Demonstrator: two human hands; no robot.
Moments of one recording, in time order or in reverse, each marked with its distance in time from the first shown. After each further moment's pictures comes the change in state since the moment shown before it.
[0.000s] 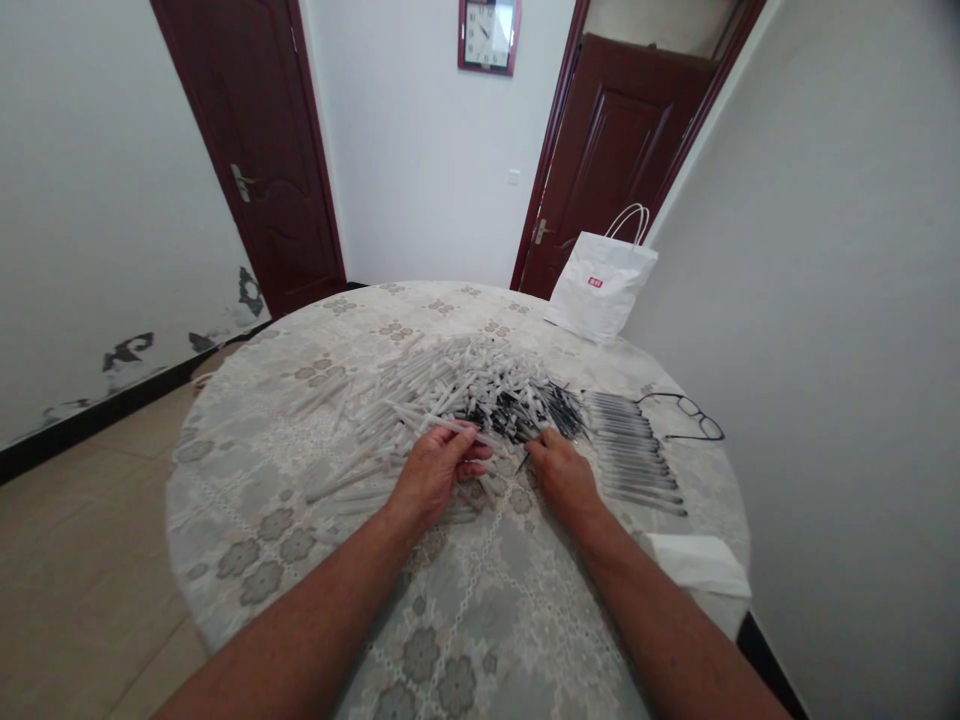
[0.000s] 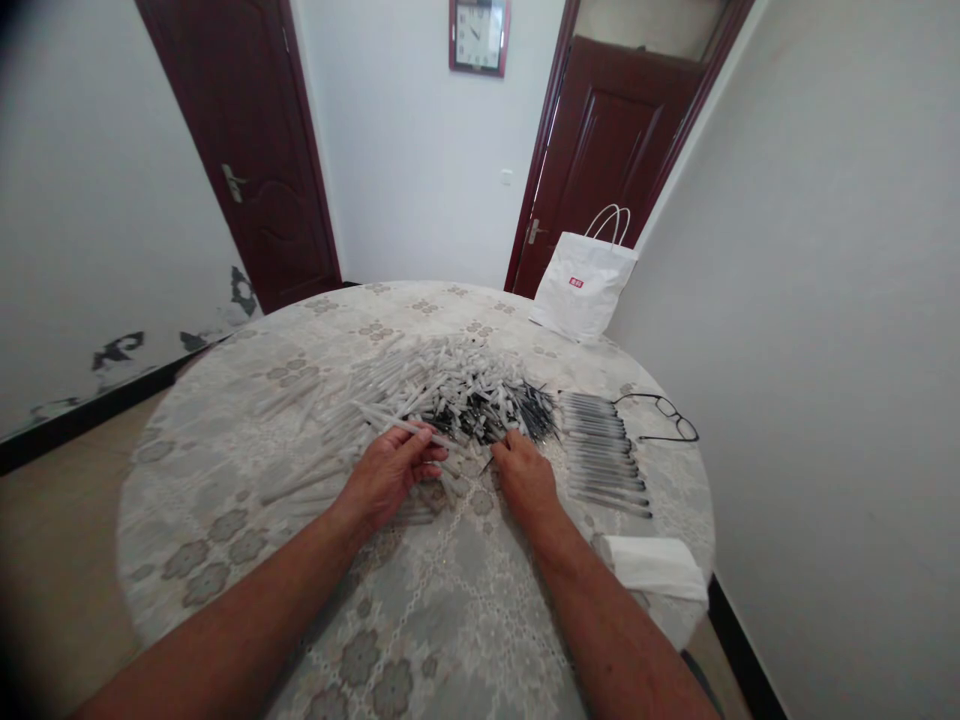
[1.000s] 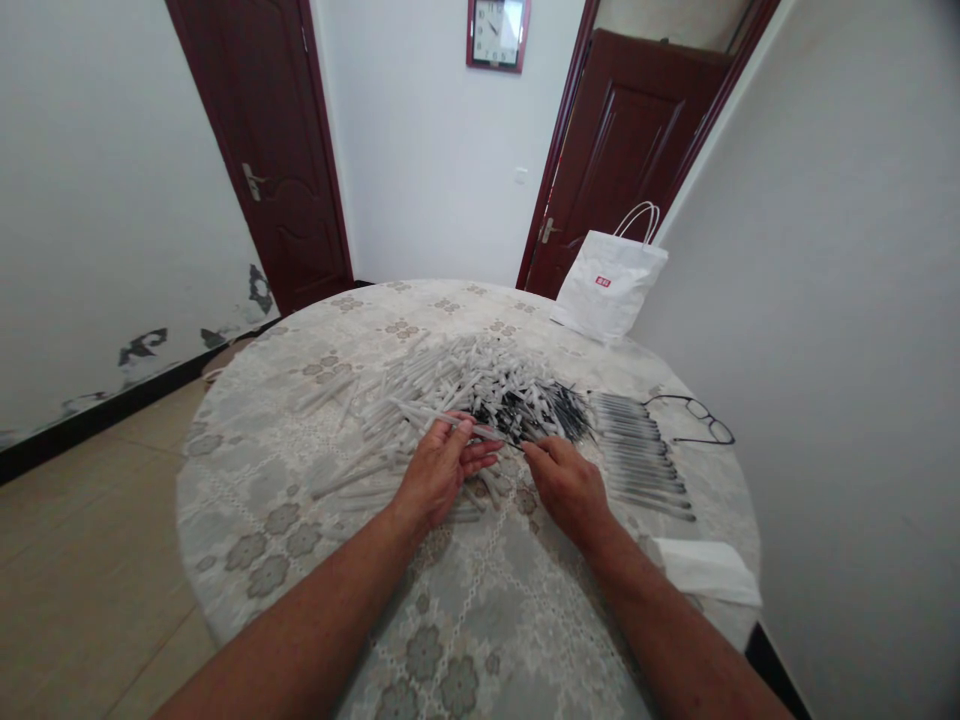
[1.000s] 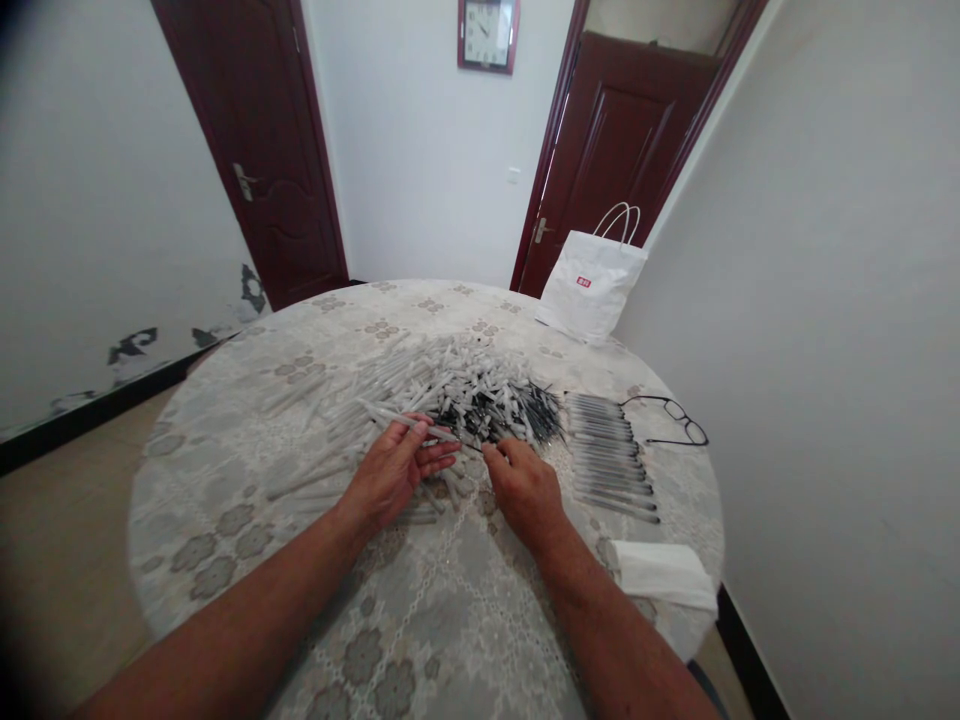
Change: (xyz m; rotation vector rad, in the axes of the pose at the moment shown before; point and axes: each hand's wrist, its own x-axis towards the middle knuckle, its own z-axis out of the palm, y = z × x) left_hand 0.000 -0.003 0.001 -0.100 -0.047 0.062; right_hand -0.015 -0.007 -0.002 0.019 0.444 -0.234
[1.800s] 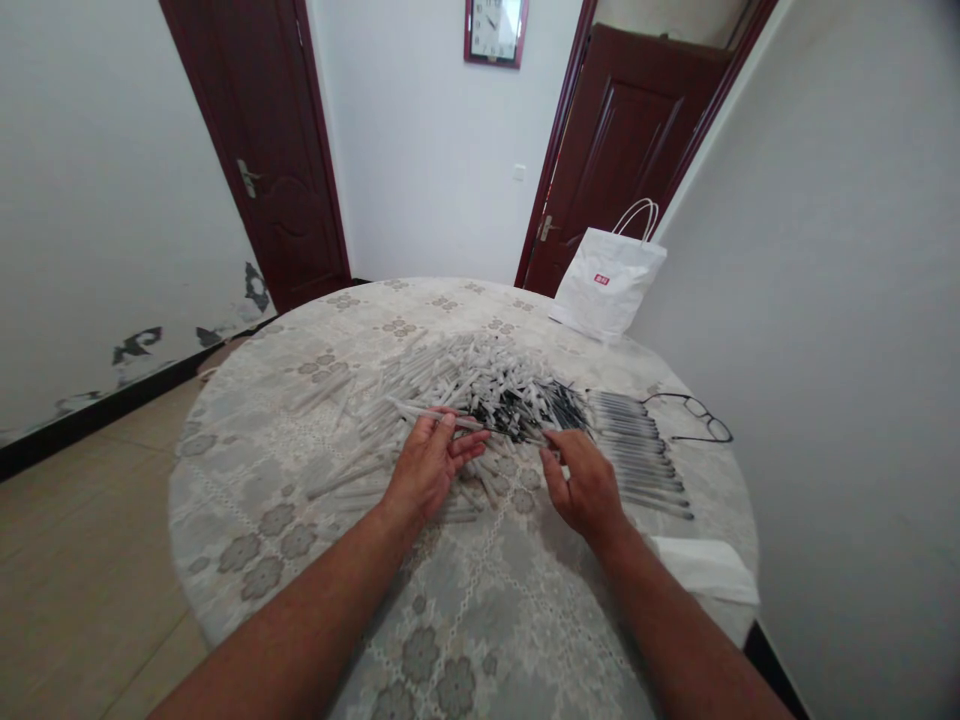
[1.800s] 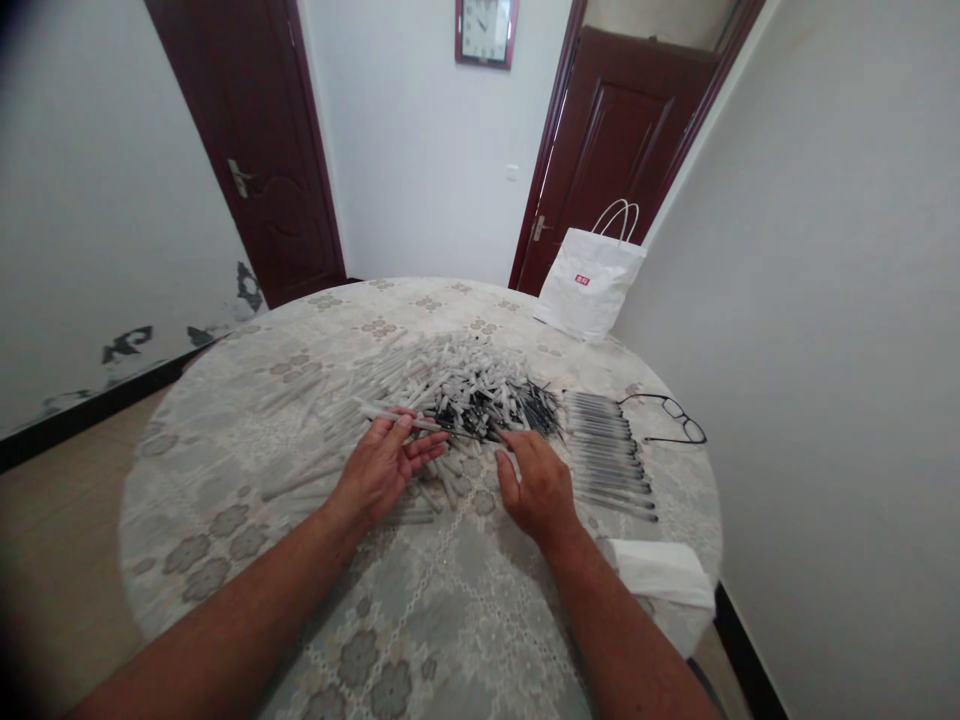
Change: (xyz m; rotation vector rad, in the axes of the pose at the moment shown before) left_hand 0.003 0.007 -0.002 -0.052 0.088 0.043; right_hand 0.001 0.010 -0.015 0.395 0.167 0.134
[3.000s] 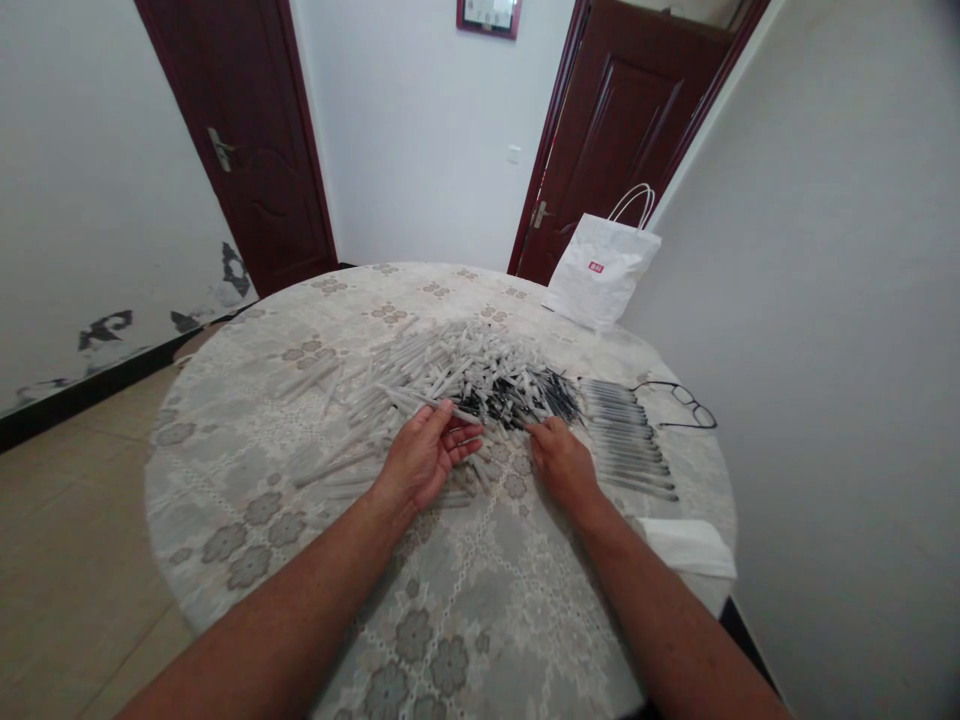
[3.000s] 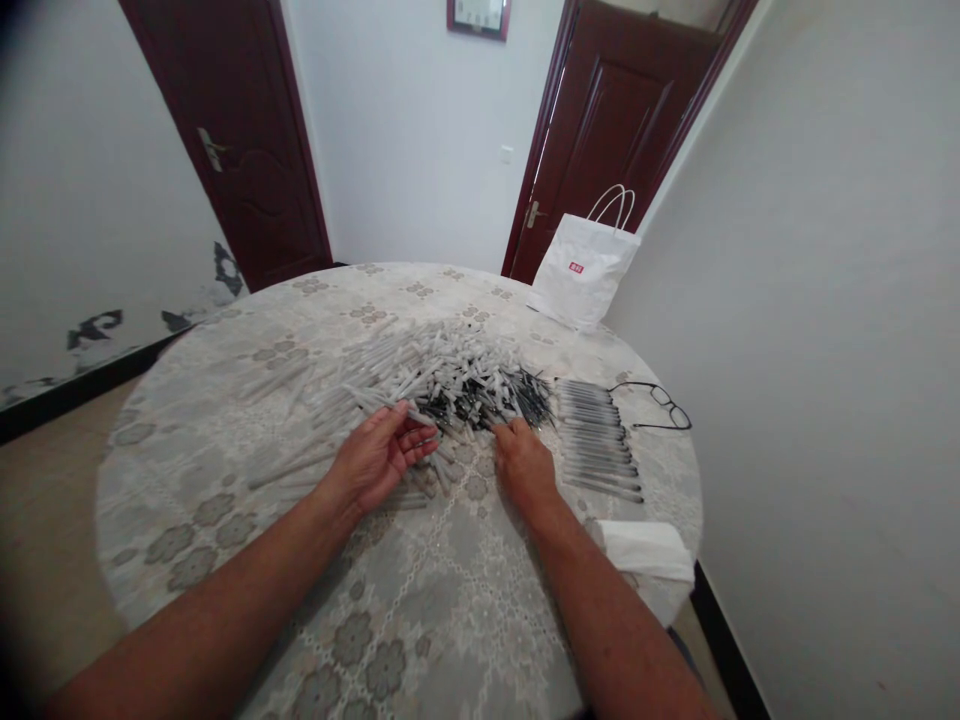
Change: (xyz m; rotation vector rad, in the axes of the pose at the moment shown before) left_hand 0.000 0.002 0.001 -0.081 0.017 -0.132; right_hand -0.006 0.029 0.032 -0.312 -0.288 0.167
